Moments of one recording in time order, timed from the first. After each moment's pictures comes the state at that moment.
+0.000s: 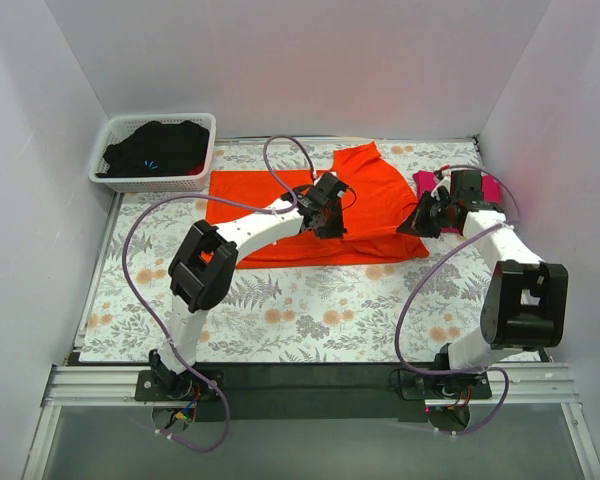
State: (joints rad) left arm -0.81 2.09 1.66 -0.49 -0.07 -0.77; right arm -0.03 1.49 1.00 -0.46 -0.51 0.39
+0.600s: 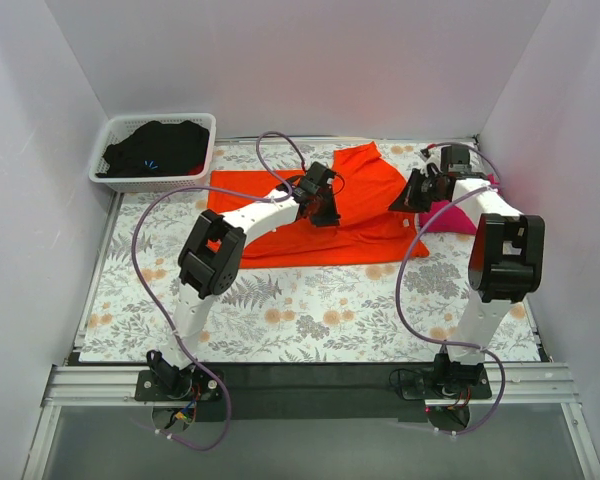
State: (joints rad) left arm -0.69 2.23 1.78 -0.41 0.03 -0.76; right arm -0.02 1.85 1.36 -0.46 -0.60 0.31
